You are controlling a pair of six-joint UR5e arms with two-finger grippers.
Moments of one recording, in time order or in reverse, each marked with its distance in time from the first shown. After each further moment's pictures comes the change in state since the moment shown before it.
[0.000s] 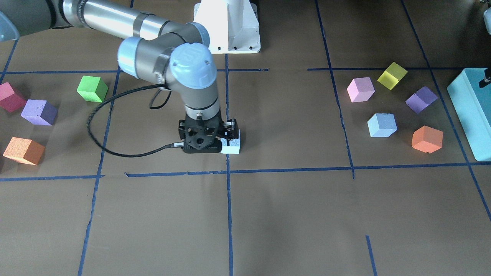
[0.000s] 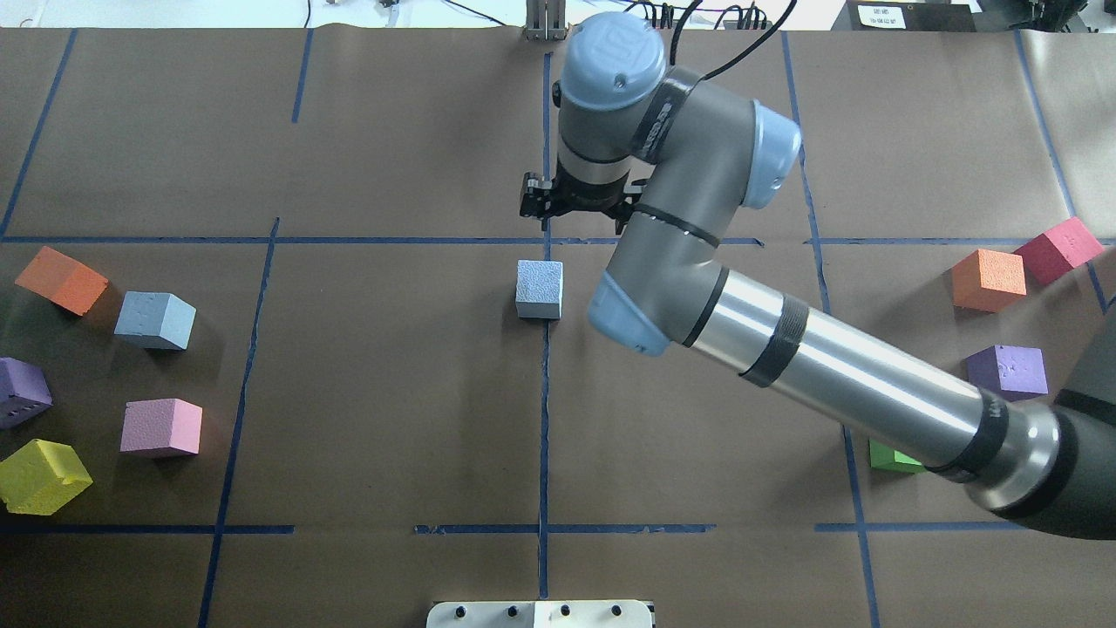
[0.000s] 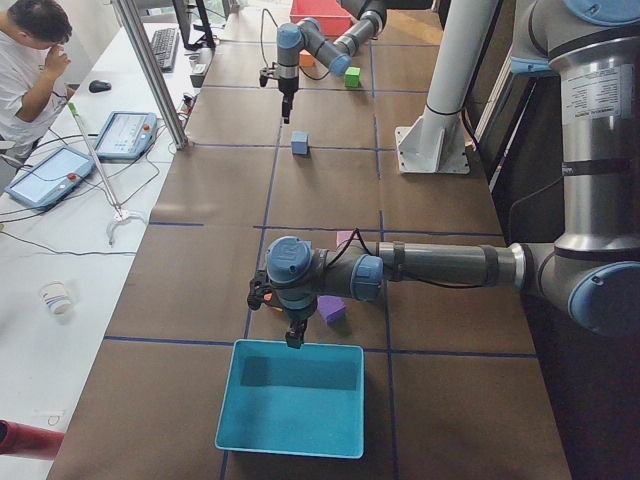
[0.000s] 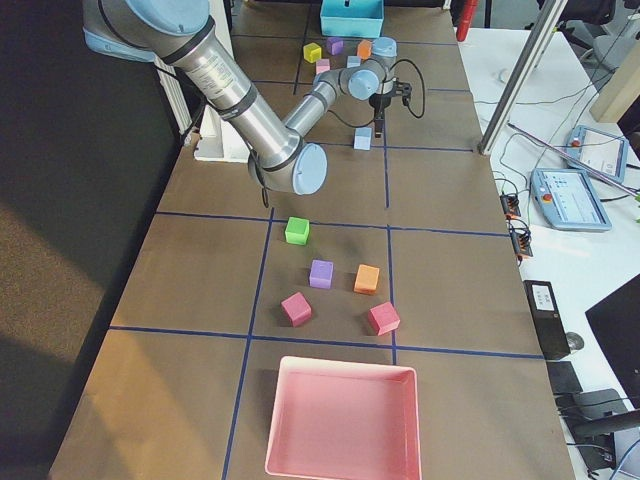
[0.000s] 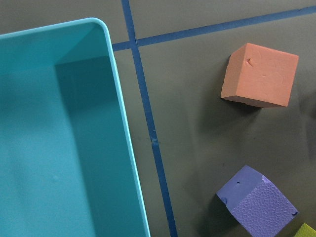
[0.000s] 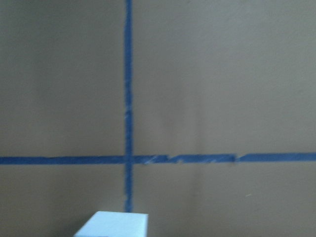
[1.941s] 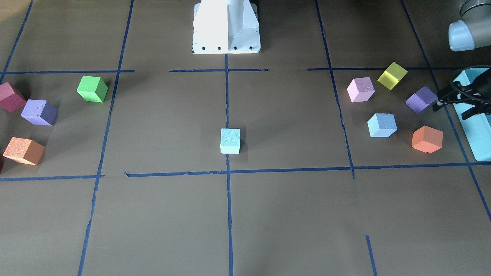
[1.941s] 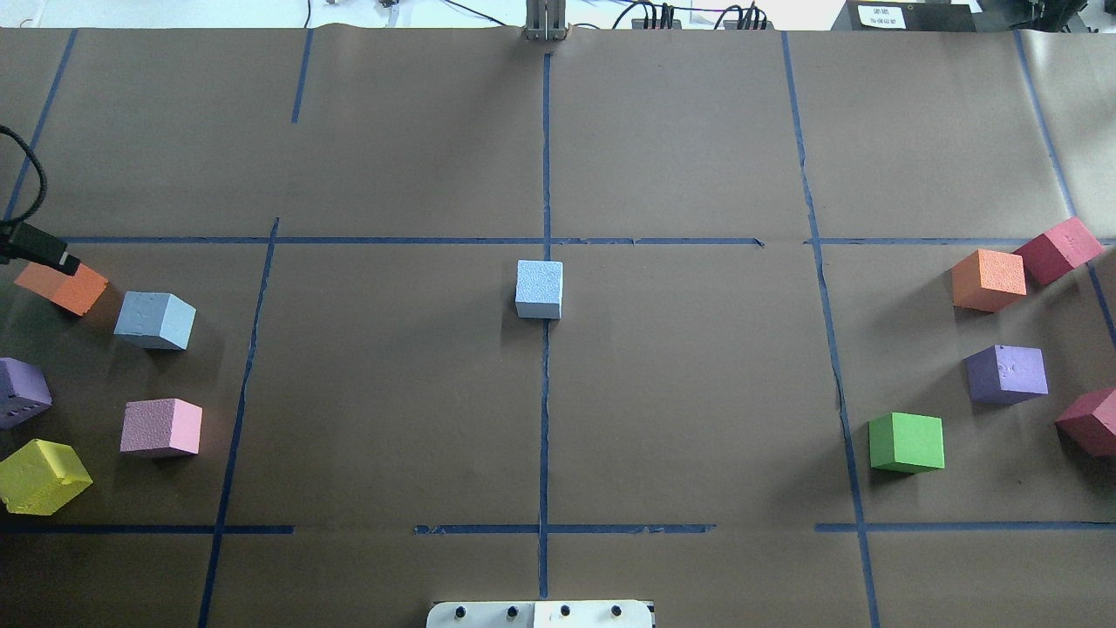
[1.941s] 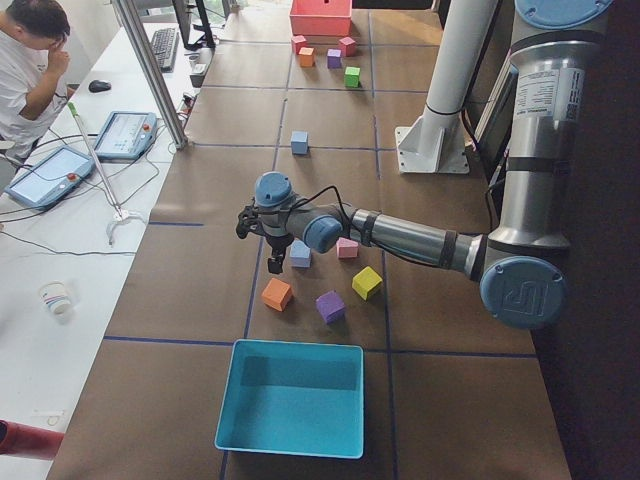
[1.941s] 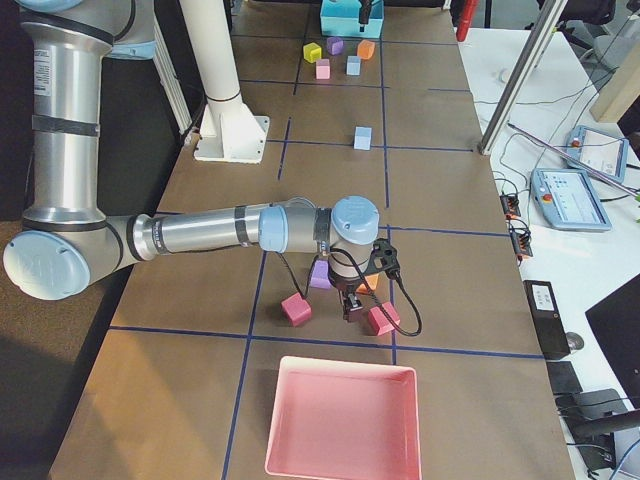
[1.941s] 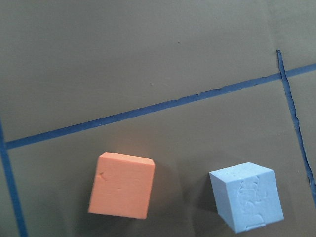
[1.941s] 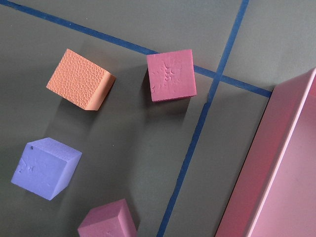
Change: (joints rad) left arm 0.349 -0.162 -0.011 -0.309 0.080 -0.608; right arm 0.790 -0.960 0.397 -0.129 0.299 -1.331
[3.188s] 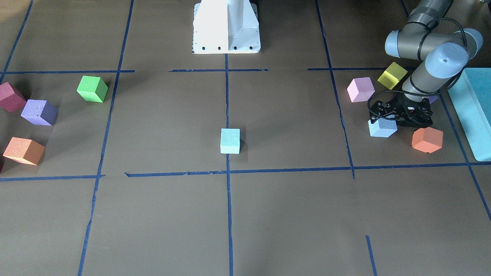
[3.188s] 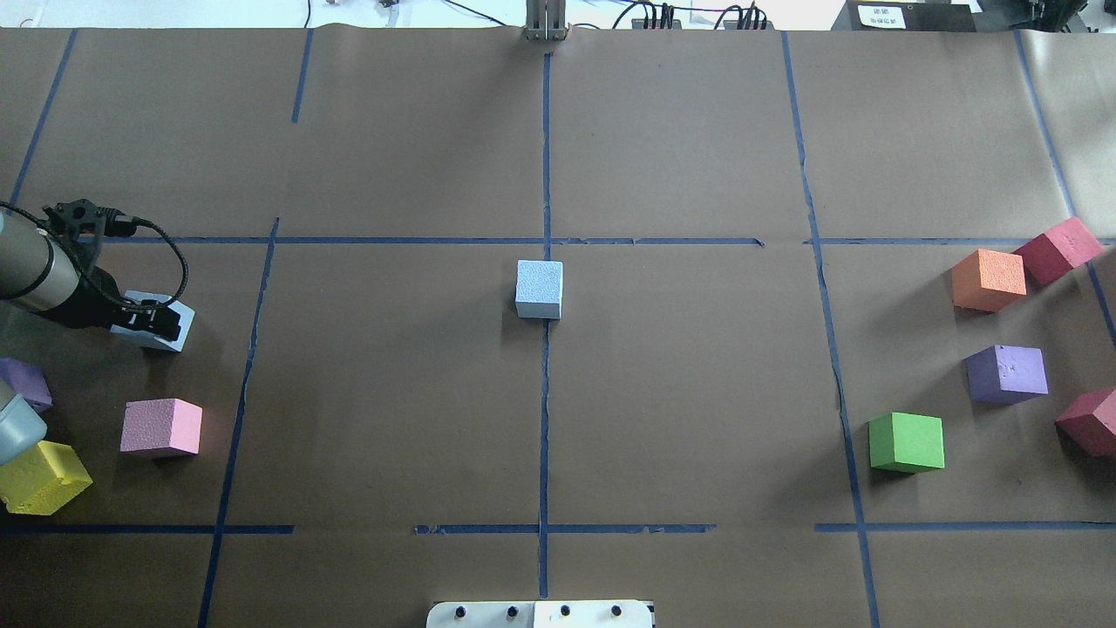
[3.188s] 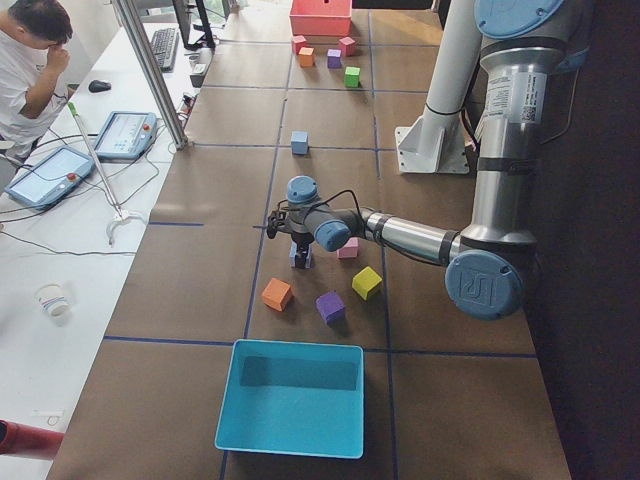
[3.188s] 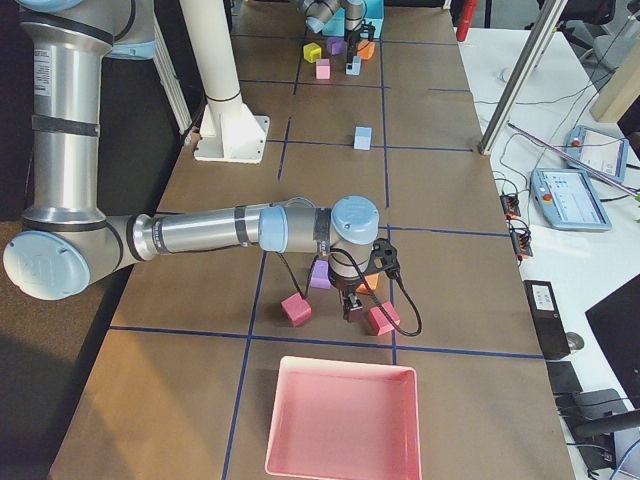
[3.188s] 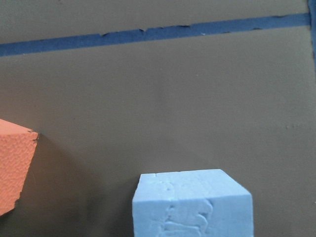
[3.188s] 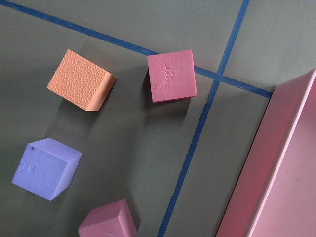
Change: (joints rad) left arm 0.272 -0.014 0.054 -0.125 0.210 -0.279; right arm 0.000 0.000 0.000 0.001 0.001 0.000
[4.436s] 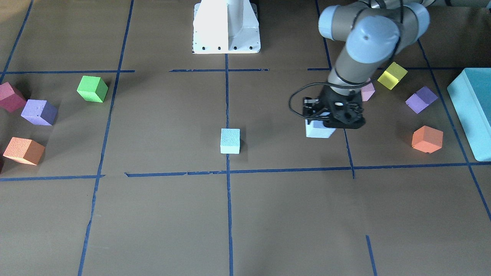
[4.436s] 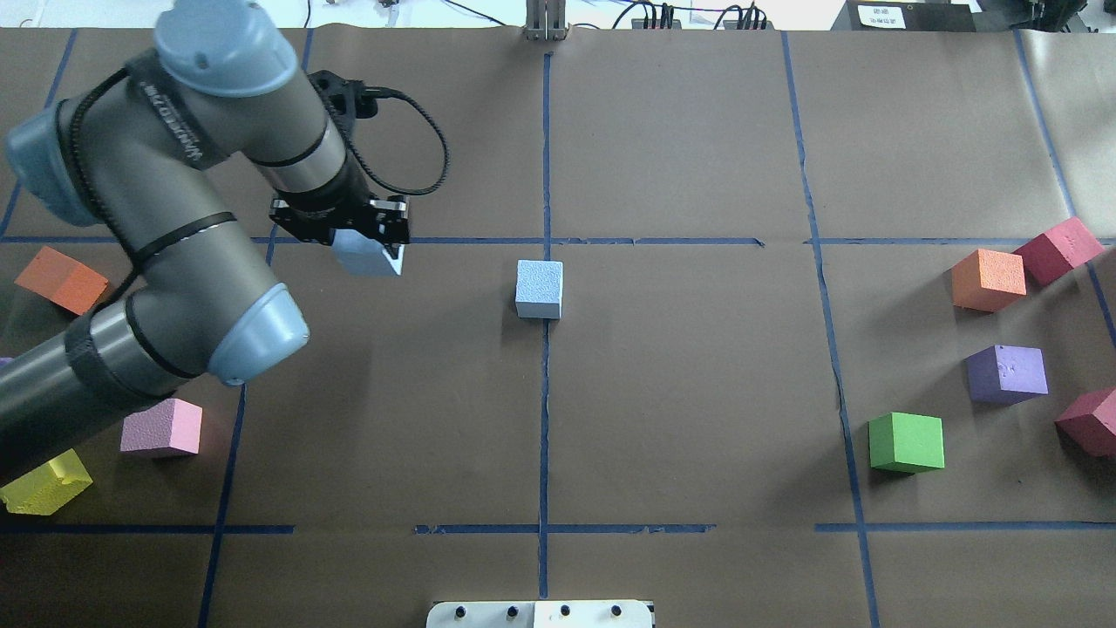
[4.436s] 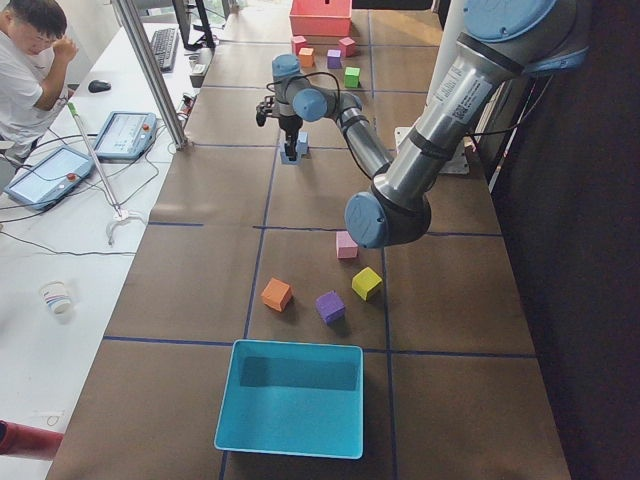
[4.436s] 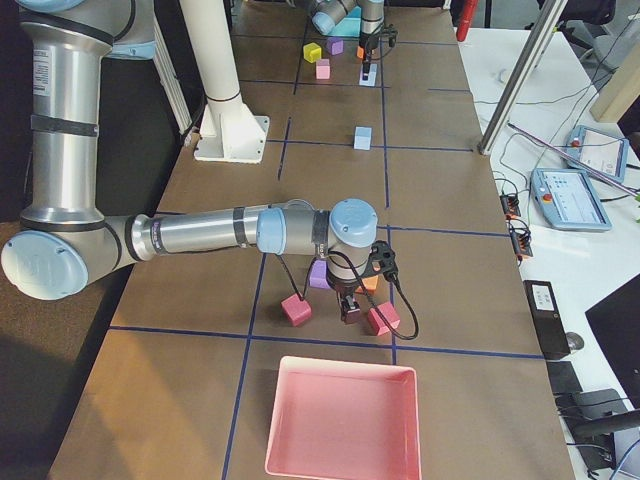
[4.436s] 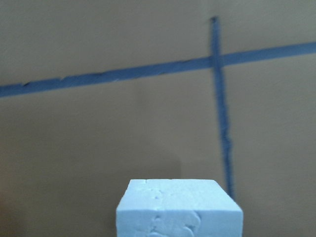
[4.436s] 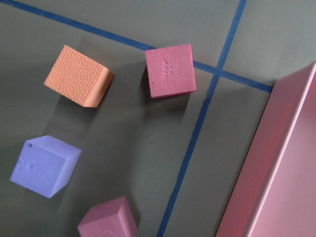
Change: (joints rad) left arm 0.115 -0.666 -0.061 0.648 0.015 -0.226; right arm 0.000 -0.008 -0.003 -0.001 0.002 0.005
